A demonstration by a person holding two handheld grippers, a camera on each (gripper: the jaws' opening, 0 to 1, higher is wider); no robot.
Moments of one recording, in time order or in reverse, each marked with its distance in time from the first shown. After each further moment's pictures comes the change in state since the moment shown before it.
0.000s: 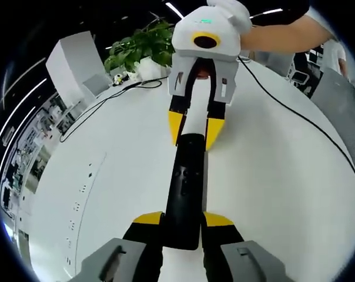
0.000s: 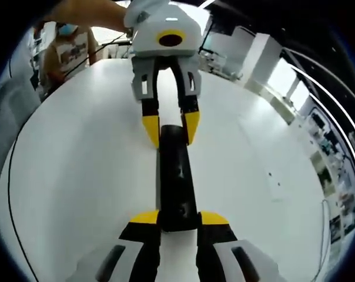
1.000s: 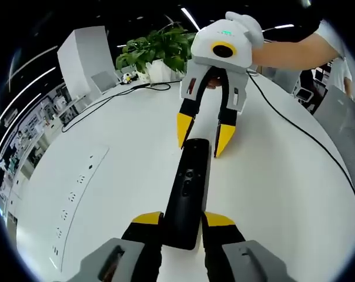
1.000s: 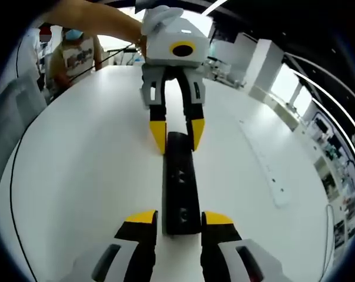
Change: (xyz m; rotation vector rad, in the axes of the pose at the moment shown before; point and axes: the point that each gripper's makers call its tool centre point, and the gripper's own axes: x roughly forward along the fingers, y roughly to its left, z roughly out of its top) left arm -0.001 0.001 -0.004 -0.109 -0.065 -0.016; right arm 0.003 0.001 0.005 -0.027 -0.075 0.034
